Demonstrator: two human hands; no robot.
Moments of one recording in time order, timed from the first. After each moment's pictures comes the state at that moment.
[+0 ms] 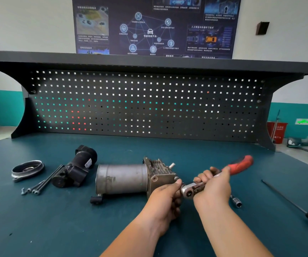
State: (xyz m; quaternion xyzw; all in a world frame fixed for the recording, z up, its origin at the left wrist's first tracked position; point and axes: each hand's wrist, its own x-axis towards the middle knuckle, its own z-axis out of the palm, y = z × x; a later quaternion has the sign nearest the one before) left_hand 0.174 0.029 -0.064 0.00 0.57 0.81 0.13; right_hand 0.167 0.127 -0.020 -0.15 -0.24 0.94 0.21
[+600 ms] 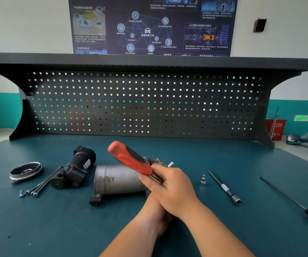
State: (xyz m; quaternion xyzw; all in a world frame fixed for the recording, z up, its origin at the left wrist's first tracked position) left_hand 0.184 0.031 -0.028 0.00 0.23 0.97 -0.05; right_hand 0.178 0.091 -0.034 0.28 -0.83 0.36 0.33
